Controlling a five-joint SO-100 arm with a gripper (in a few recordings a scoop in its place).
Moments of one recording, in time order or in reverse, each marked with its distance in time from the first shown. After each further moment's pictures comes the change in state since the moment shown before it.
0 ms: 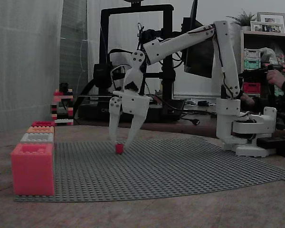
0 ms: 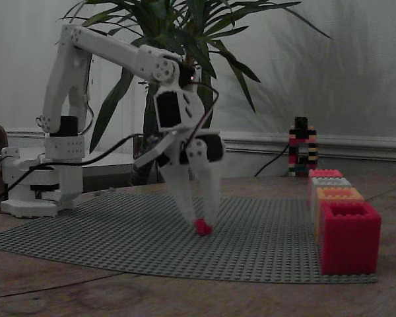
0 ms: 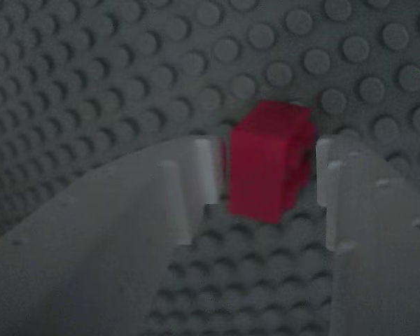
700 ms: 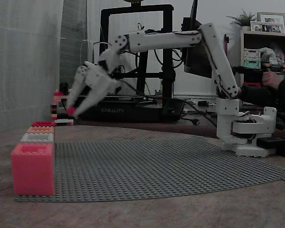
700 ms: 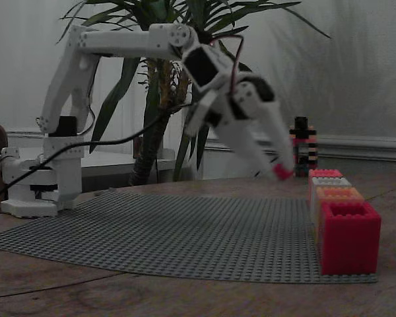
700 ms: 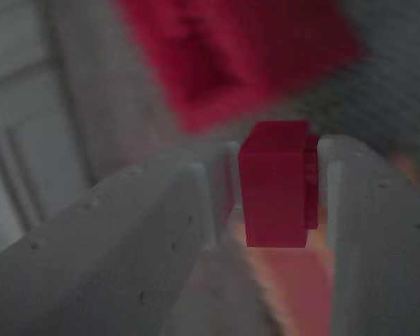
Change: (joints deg) arm 5.4 -14.0 -33.7 -11.1 1.6
